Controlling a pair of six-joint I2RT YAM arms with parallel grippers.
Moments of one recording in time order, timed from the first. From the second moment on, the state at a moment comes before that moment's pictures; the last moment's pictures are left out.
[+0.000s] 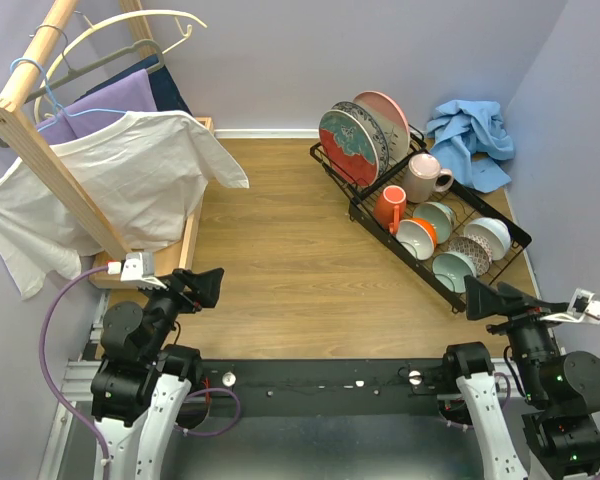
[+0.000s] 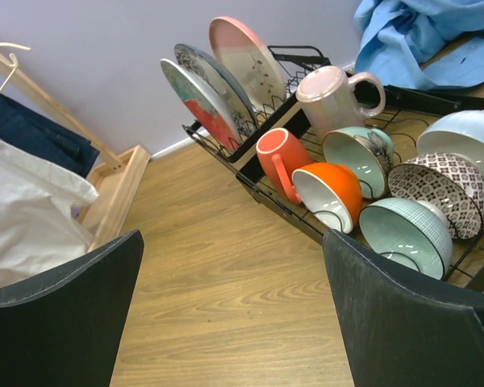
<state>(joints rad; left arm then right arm) -0.18 0.07 0.64 -0.67 0.12 -0.54 0.12 0.01 0.93 -0.87 0.06 0.52</state>
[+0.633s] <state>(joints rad) -0.18 0.25 0.61 -0.56 0.16 -0.53 0.12 0.12 0.86 -0.78 -0.02 0.49</state>
